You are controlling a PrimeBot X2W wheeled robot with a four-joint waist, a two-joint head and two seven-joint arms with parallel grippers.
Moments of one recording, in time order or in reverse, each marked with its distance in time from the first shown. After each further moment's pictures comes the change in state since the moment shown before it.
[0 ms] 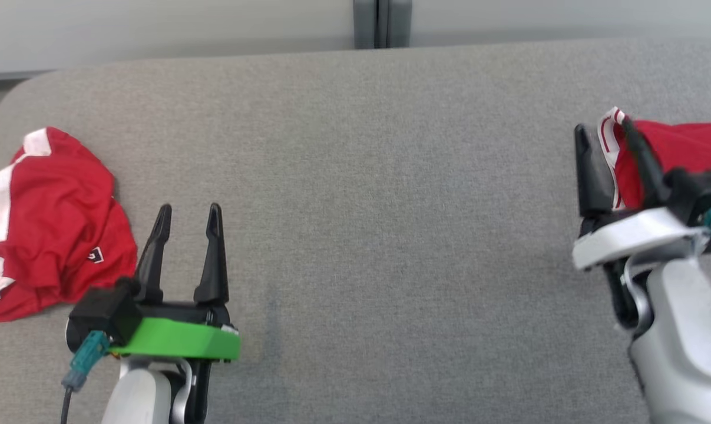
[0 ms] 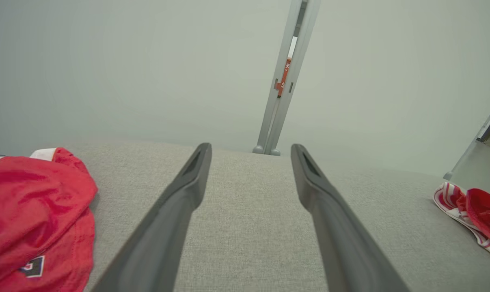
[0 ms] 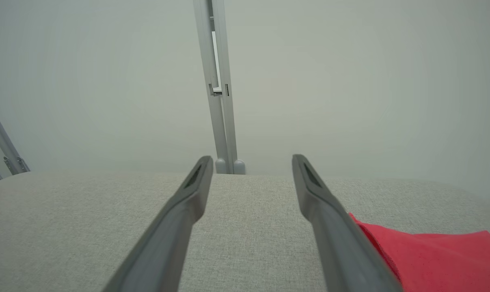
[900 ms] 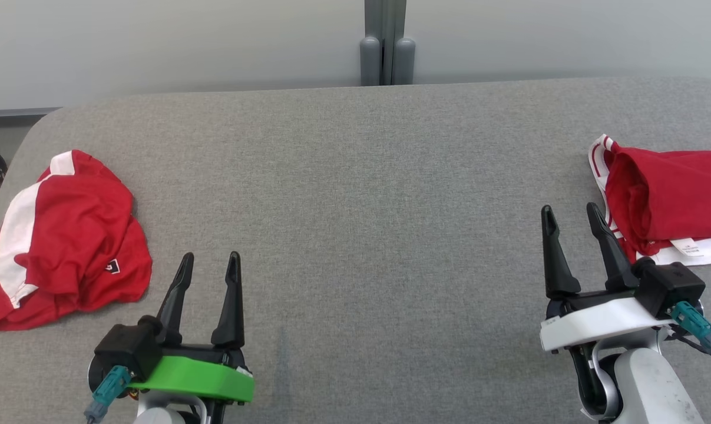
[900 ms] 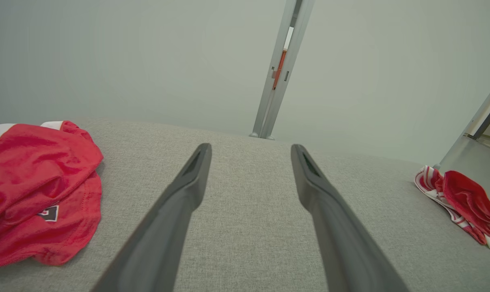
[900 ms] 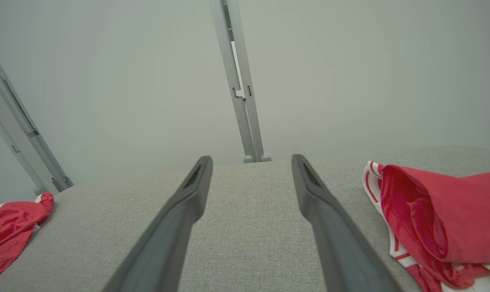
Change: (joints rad) left arm 0.112 -0.004 -0.033 0.018 -0.015 0.000 0.000; right arm 0.298 0.165 -0.024 -0.225 -0.034 0.000 0.000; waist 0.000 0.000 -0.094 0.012
